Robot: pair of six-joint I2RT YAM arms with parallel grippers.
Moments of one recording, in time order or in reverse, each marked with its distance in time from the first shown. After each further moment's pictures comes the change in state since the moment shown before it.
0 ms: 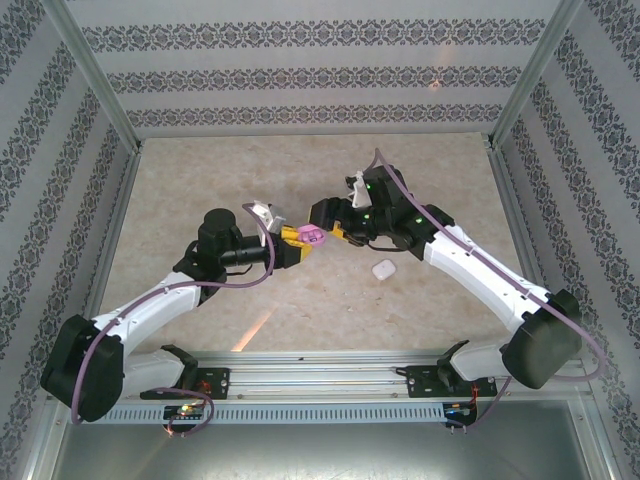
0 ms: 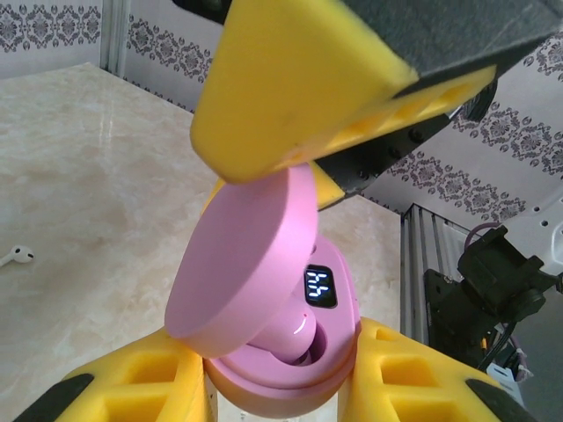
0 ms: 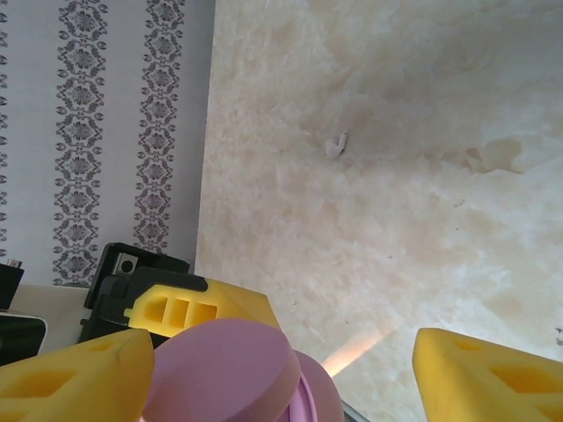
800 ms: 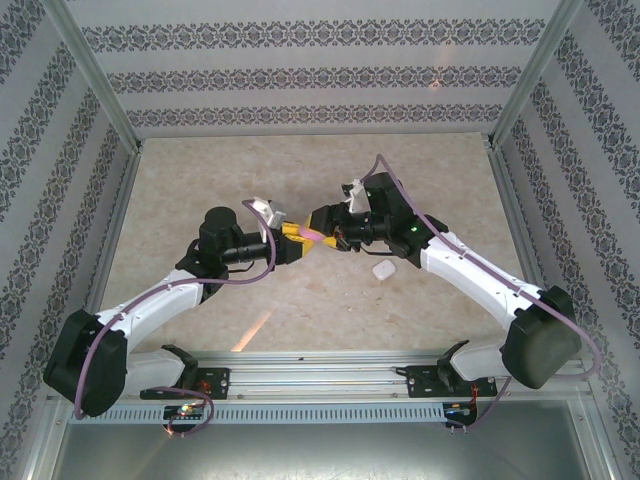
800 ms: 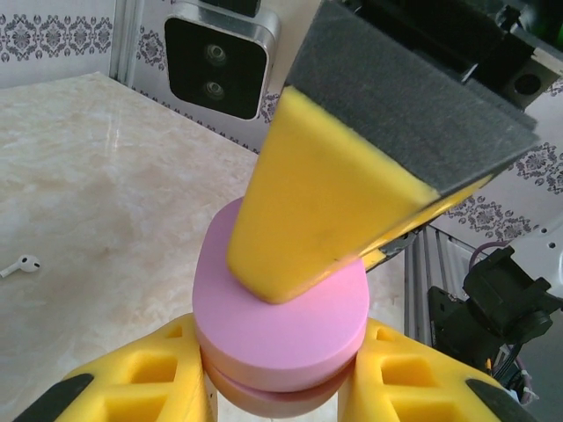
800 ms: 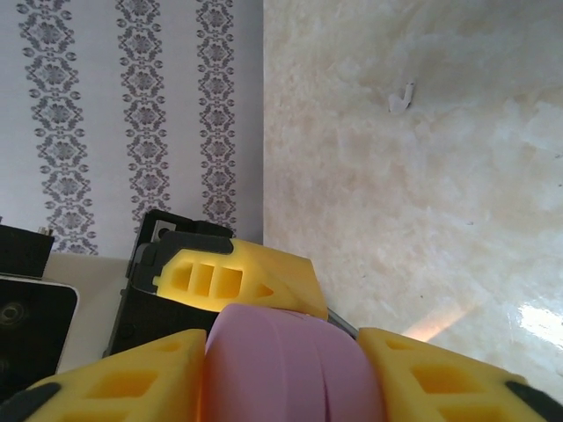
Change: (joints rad) left arm 0.000 0.026 0.011 0.047 -0.019 -0.042; right arm -0.006 0.000 -0.121 0.227 -0.164 0.193
